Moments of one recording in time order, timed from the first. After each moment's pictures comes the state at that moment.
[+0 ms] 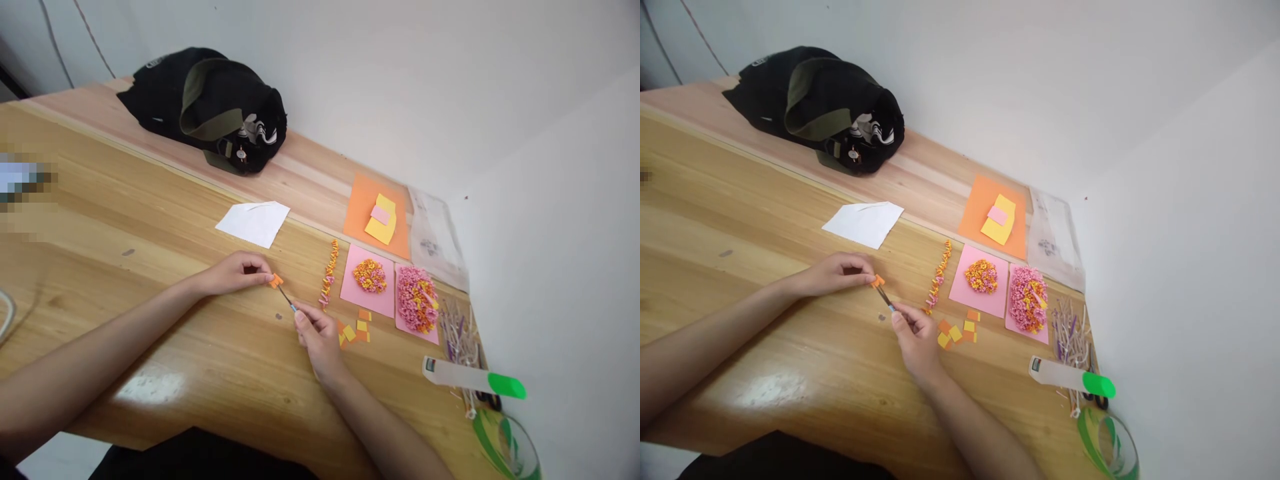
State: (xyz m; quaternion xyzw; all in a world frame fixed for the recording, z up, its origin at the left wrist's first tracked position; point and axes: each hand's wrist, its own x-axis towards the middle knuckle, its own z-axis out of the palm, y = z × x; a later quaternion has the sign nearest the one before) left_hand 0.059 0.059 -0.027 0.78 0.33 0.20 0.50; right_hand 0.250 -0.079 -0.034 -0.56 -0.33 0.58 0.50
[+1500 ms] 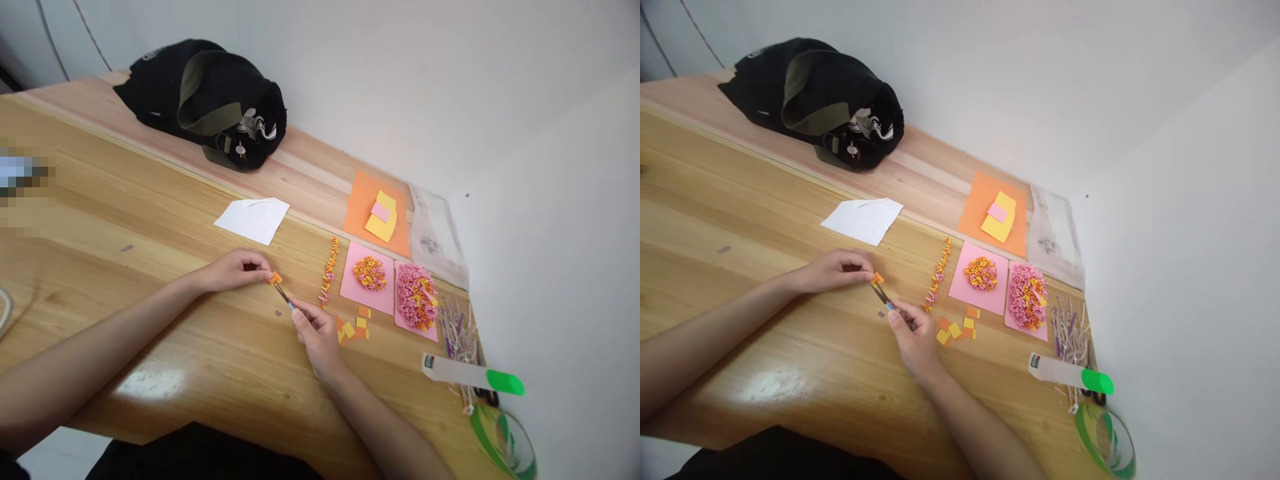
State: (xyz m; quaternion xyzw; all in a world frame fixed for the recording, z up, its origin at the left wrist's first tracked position) left_hand 0.060 0.059 -0.026 0.78 0.33 0.19 0.50; right_hand 0.251 -0.080 -0.035 -0.56 -0.36 0.57 0.49
